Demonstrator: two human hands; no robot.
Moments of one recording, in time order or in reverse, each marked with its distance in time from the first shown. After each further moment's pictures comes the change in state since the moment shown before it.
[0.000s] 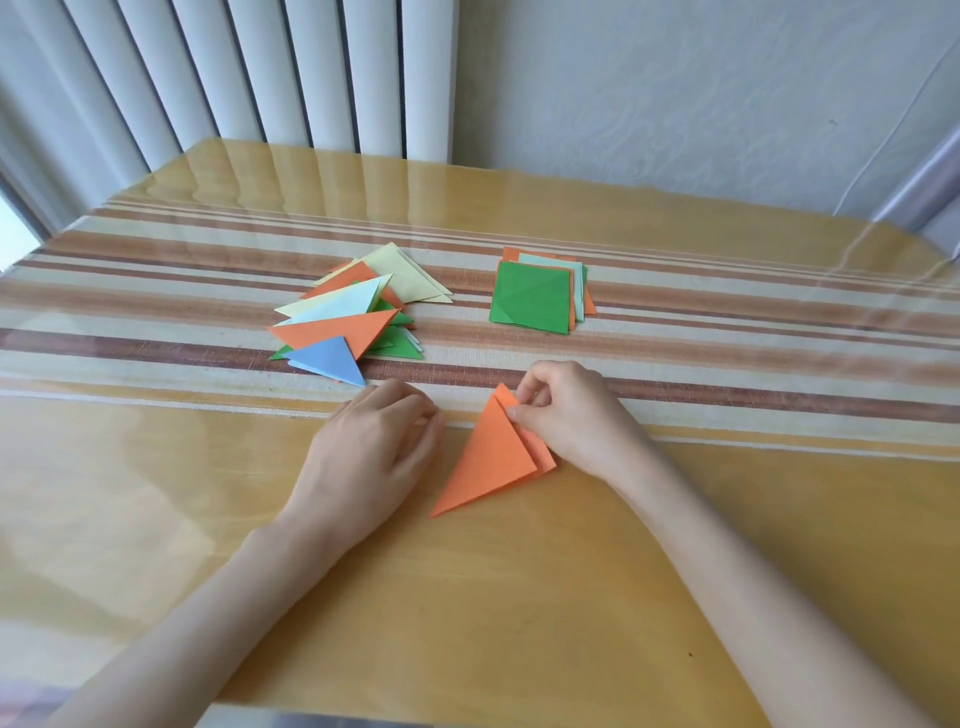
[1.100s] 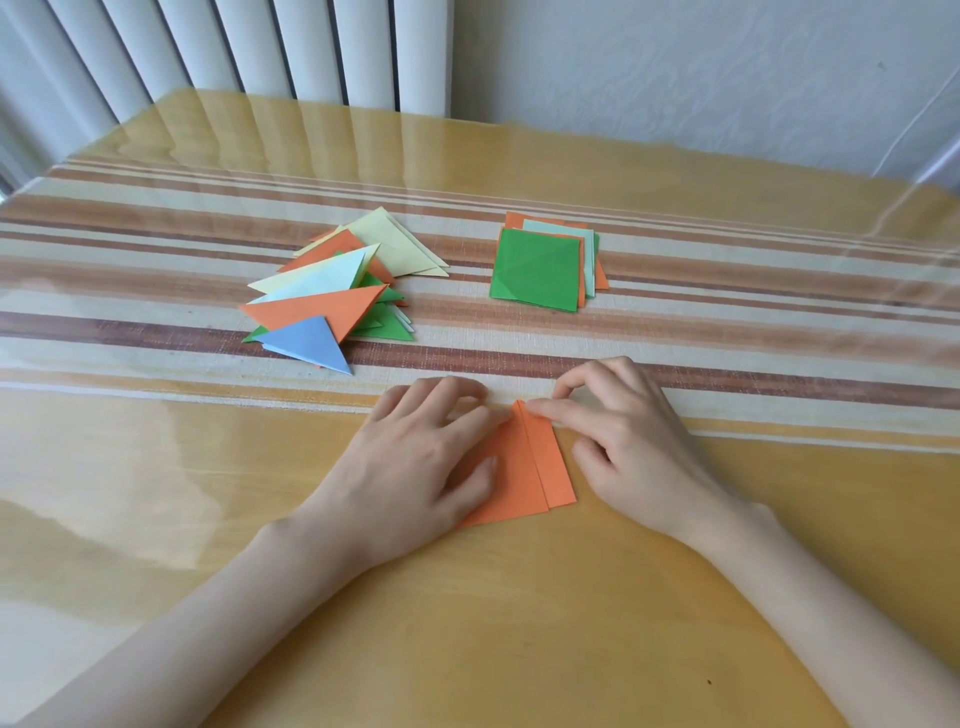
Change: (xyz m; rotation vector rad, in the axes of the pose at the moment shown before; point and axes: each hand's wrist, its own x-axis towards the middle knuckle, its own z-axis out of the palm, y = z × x) left_hand 0.007 0.018 0.014 0.185 -0.280 0.214; right_hand -0.014 0.062 0.000 -0.385 0.198 -0.596
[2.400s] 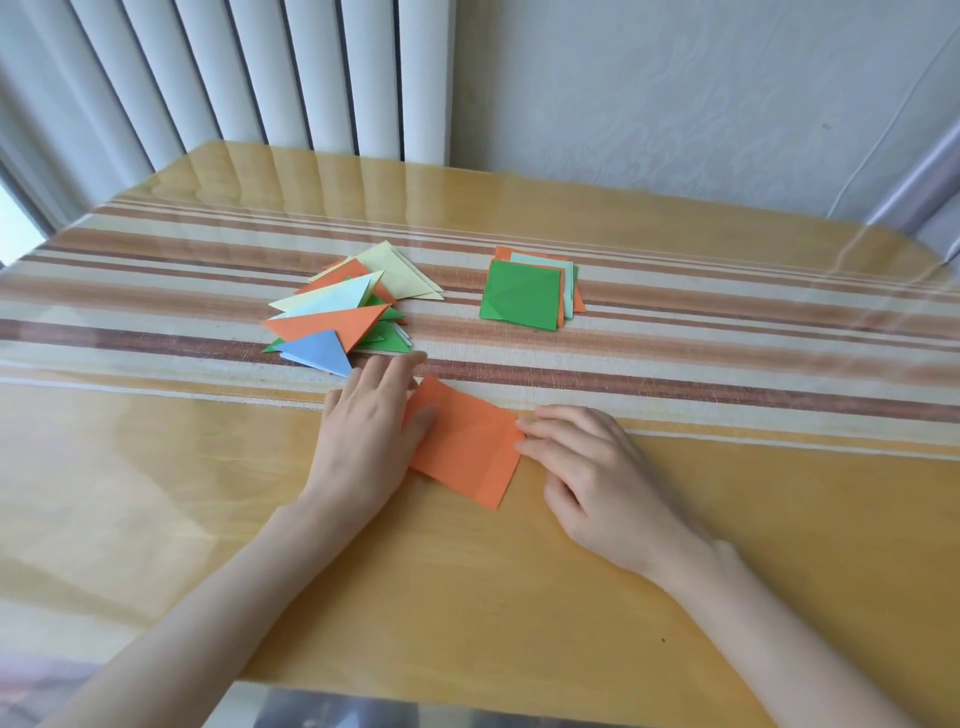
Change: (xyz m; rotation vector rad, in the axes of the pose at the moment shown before) left_hand 0.000 0.001 -0.006 -0.165 0.227 -0.444; right_hand -0.029 -0.023 0.002 0.038 0.043 -0.060
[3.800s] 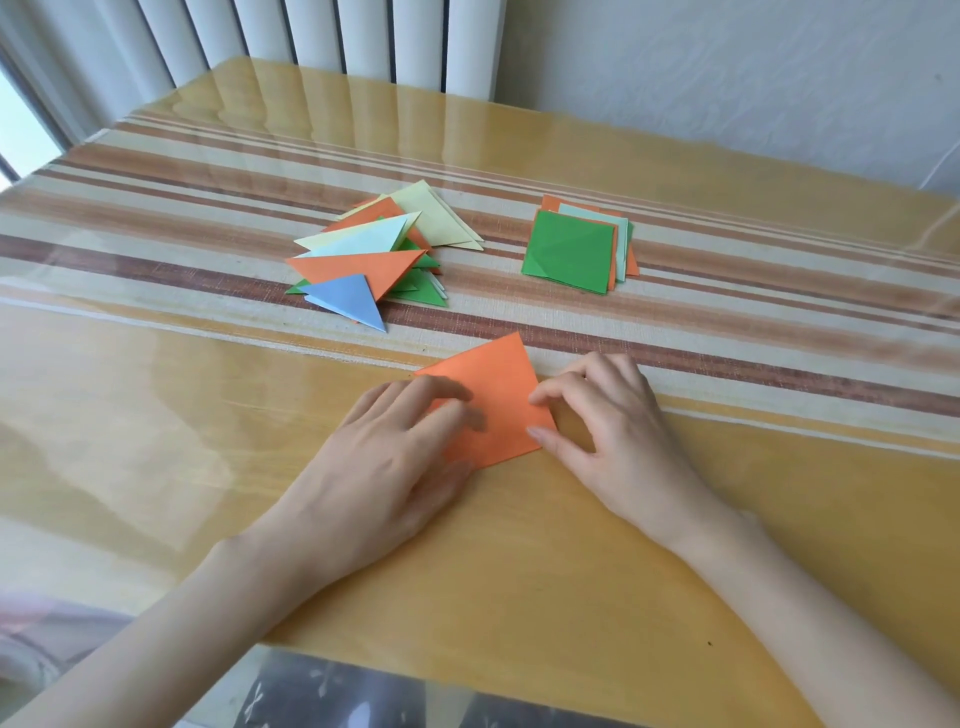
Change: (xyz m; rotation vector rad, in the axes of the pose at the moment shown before) left_hand -0.044 -0.019 -0.011 0.035 -0.089 0.462; right_hand 0.026 -0.006 0.012 0.123 0.058 0.091
